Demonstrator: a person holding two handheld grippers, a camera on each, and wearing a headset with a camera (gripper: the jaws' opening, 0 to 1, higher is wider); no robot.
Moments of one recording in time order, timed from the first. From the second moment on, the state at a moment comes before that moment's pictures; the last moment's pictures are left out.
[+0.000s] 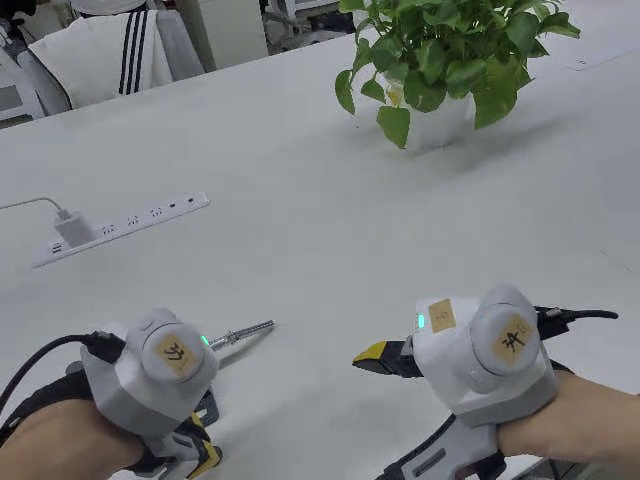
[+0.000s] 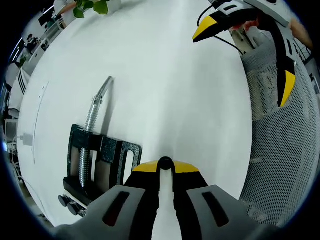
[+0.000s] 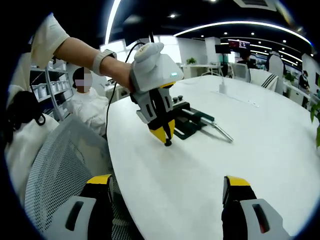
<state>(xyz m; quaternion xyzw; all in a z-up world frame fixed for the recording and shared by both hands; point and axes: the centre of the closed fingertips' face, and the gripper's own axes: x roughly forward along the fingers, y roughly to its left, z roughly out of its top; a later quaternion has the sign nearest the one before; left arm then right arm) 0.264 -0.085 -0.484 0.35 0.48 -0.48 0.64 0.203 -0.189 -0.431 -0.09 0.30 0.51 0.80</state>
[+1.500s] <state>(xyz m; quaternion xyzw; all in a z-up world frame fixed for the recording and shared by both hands) 0.253 -0.066 -0.462 0.13 0.49 -0.45 0.74 0.197 -0.152 -0.418 -0.10 0.30 0.54 0.78</state>
